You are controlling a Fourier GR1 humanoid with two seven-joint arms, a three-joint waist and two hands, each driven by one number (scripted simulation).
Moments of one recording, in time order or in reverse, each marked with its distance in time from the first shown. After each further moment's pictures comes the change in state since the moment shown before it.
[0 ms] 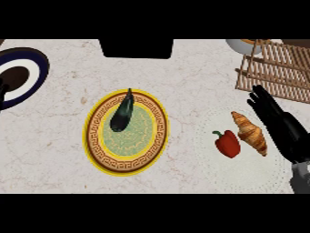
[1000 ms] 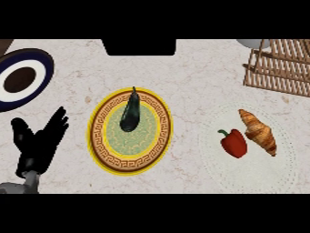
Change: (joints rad) left arm -0.025 -0.200 -0.161 0.274 0.078 -0.030 0.337; right arm -0.100 -0.377 -0.190 0.418 0.225 0.332 -0.420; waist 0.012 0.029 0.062
